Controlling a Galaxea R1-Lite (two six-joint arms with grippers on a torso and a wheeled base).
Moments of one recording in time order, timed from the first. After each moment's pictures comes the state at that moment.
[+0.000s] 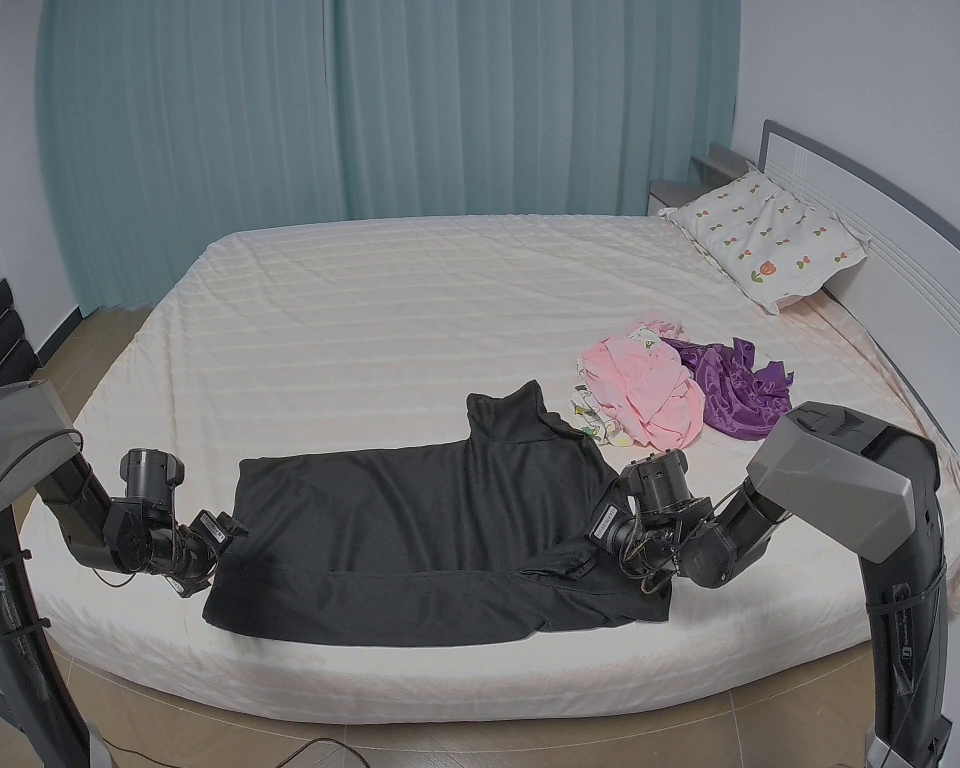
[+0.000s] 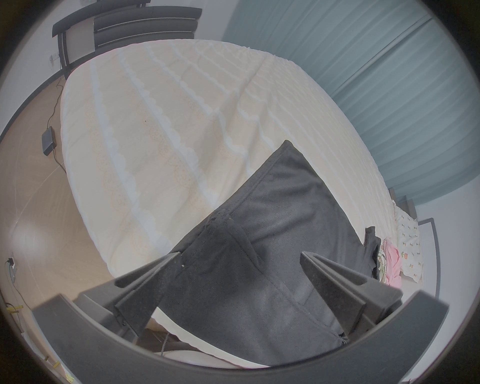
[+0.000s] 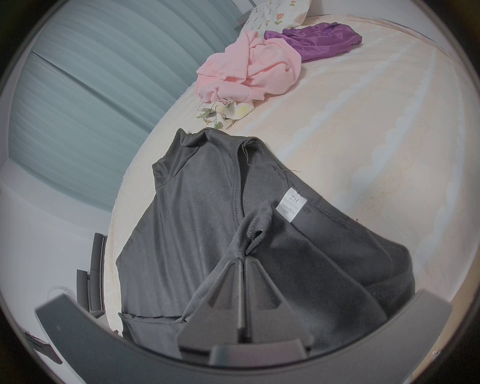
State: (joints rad) left arm 0.12 2.13 -0.72 -0.52 -0.07 -0.82; right arm 0.44 2.46 -1.13 -0.60 -0.07 0.92
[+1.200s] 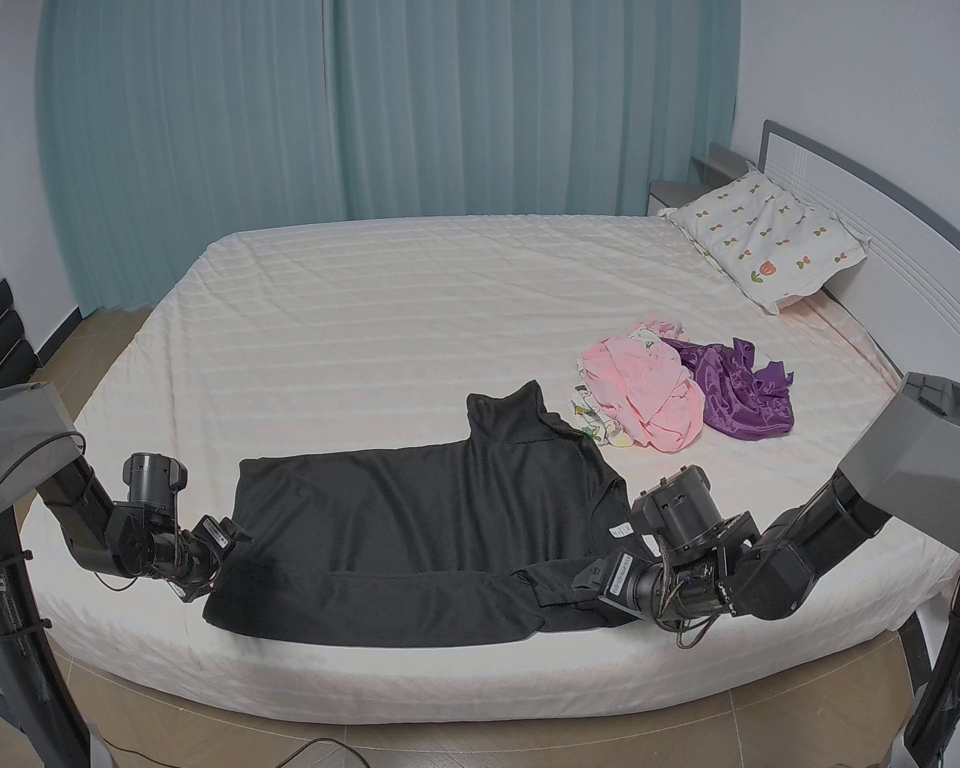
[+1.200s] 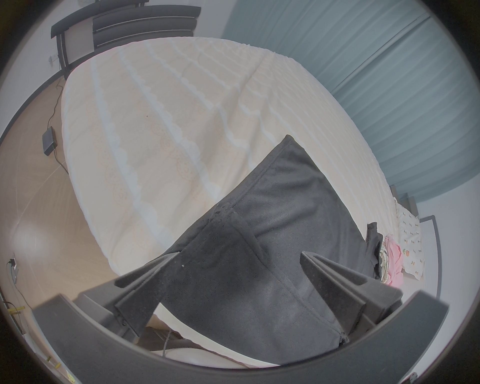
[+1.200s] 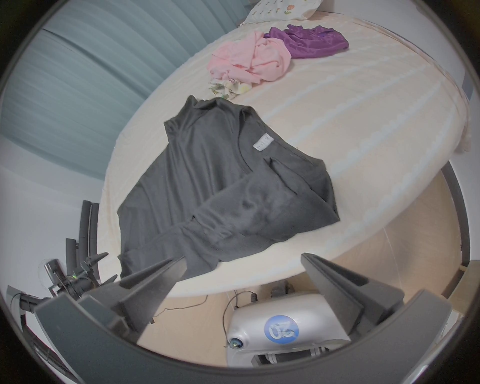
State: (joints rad) left arm 0.11 2.13 -0.70 -0.52 -0.07 -0.82; right arm 0.59 2.10 -0.83 -0.34 -0.09 0.96
